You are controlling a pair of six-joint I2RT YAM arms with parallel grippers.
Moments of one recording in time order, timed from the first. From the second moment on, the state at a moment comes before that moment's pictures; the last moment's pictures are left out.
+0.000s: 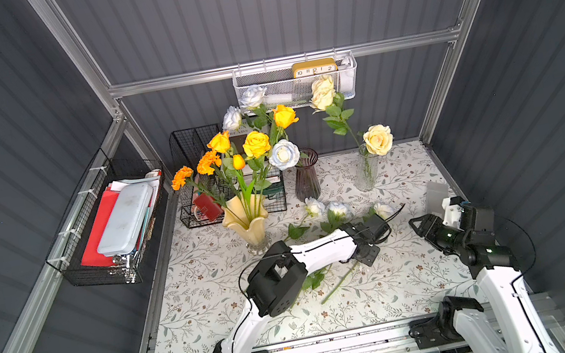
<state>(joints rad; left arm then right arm) -1.13 2.25 1.75 -0.65 -0.12 -0.22 -0.29 0.70 0.55 -0.57 -0.48 0.60</state>
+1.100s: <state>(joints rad) -1.12 1.60 1.84 -0.37 -0.15 0.07 -0.29 0.72 0.54 -0.56 -0.47 0.60</state>
